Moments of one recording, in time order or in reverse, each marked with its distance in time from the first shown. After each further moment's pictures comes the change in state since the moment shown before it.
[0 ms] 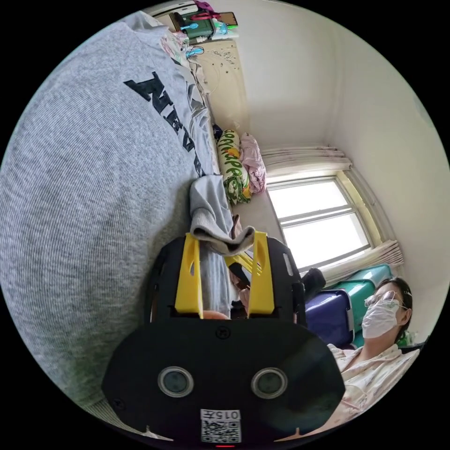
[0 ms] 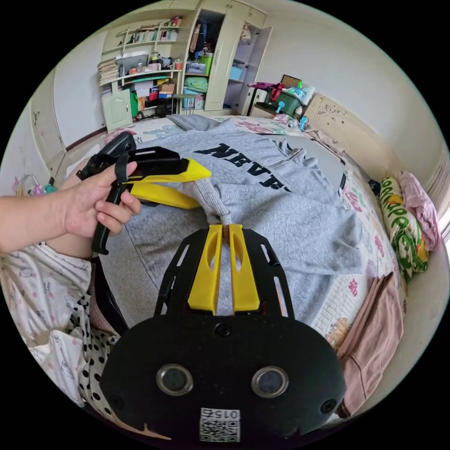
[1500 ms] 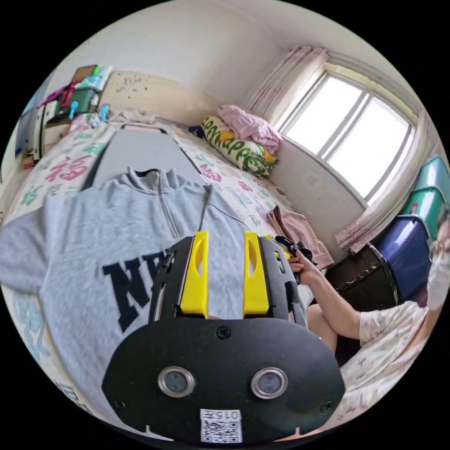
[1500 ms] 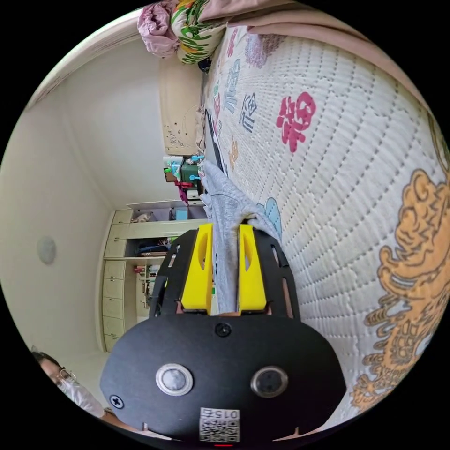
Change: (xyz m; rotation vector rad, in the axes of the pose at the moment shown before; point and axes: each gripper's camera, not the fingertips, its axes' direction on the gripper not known) left arm 0.177 -0.144 0.208 -0.209 -0.475 0.619; right arm 0.842 -0.203 -0.307 0.436 -0.866 1.518
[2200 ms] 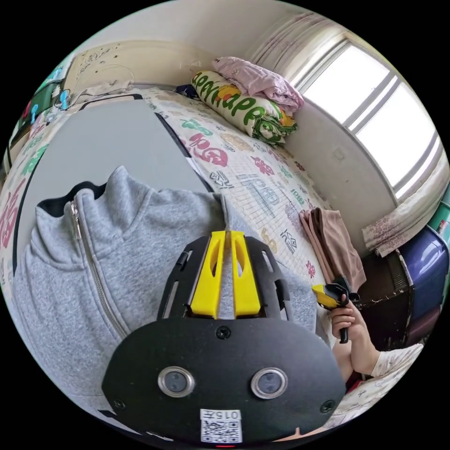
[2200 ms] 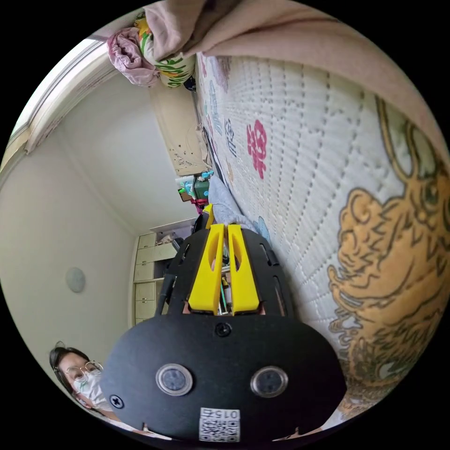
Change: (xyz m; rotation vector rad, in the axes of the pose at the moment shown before) left arm -0.016 -0.240 0.404 -0.239 -0.021 0.049; right arm -0.075 -0.158 -0.057 0.071 -0.158 0.163
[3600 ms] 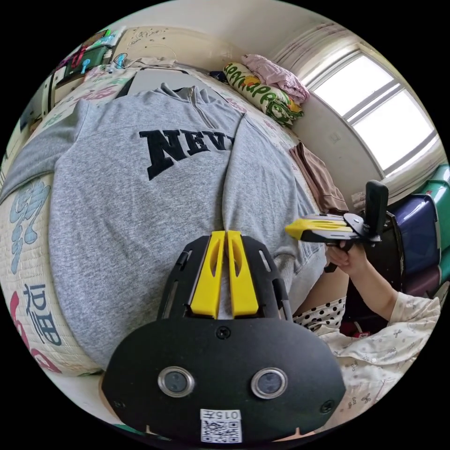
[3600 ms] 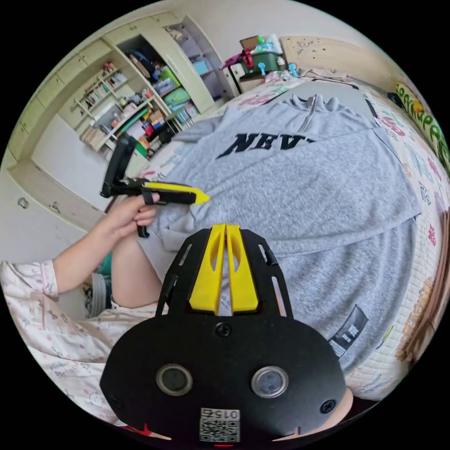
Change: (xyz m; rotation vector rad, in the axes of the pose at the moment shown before) left arm 0.008 0.438 -0.275 -0.059 -0.042 -0.143; right arm 0.616 0.423 0.247 -0.666 0.814 -1.124
